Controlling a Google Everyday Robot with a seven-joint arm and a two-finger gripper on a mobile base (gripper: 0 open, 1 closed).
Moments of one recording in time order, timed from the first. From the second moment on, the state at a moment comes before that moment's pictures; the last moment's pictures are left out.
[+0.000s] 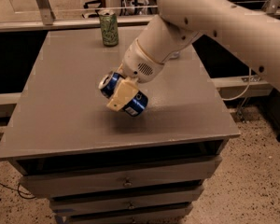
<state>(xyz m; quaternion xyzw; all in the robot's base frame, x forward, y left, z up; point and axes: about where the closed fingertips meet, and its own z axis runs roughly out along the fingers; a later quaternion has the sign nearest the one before) 0.513 0.059 0.873 -0.66 0.67 0.25 0.21</state>
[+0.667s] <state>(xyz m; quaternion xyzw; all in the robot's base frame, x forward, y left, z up) 0.521 0.080 0.851 -0.66 0.69 0.20 0.22</state>
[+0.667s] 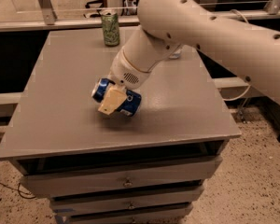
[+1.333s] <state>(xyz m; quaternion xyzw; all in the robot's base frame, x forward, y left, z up) 0.526 0.099 0.829 -0.67 0.69 0.19 0.22</state>
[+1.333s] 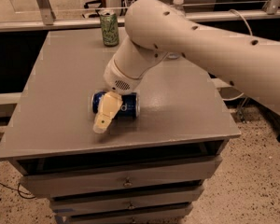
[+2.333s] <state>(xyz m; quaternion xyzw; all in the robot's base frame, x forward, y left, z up) 0.519 0.079 0.844 -0.65 0.70 0.18 0.24</state>
